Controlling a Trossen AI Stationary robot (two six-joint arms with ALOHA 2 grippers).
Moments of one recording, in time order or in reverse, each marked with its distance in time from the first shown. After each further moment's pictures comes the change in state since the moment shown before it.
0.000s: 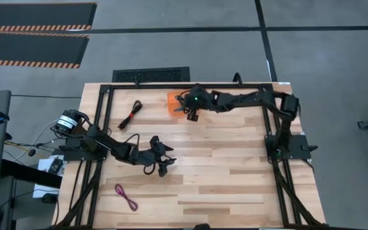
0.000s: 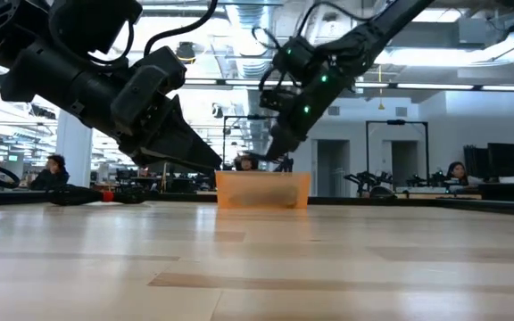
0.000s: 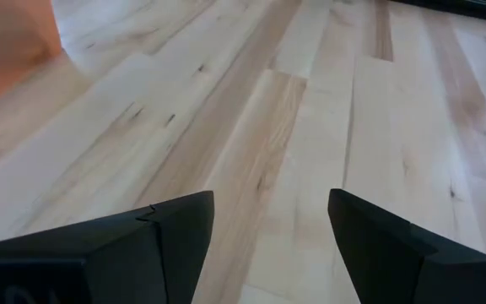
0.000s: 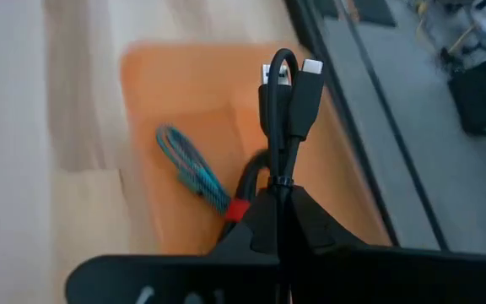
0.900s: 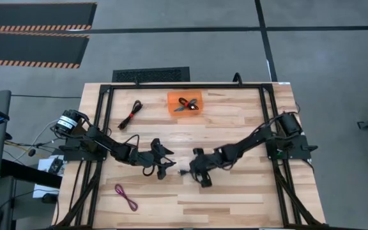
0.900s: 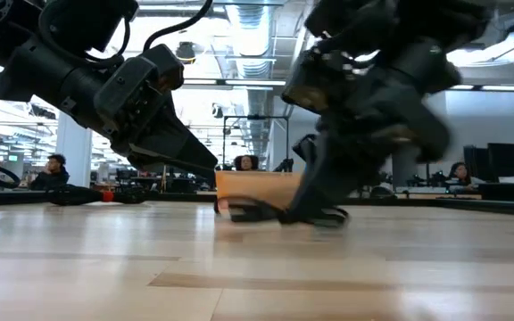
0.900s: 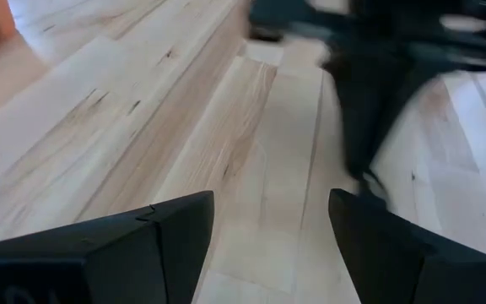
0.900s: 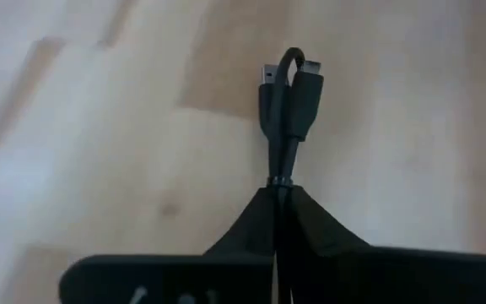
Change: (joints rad) left arm -0.016 0.000 0.000 0.001 0.062 -0.022; right arm 0.626 0.021 -0.276 0.206 -0.189 0.410
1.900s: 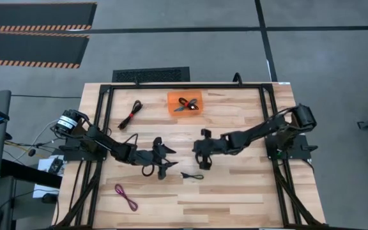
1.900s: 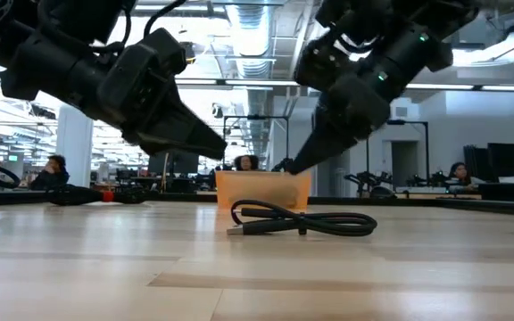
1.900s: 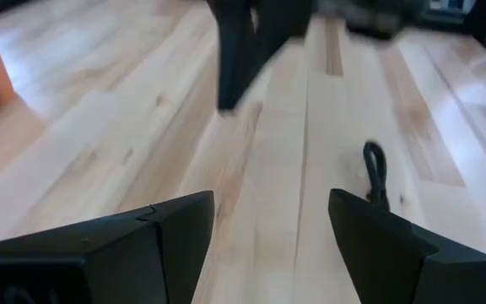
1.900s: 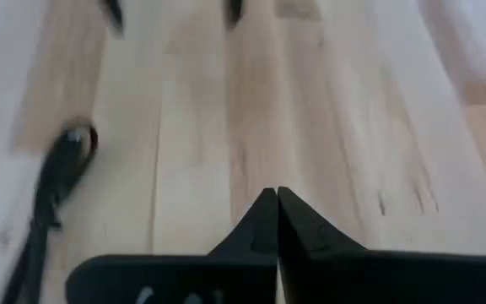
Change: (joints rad) left arm 0.004 0.000 0.000 0.084 0.005 0.124; right arm -0.095 -0.198 -0.071 -0.098 0.160 0.078
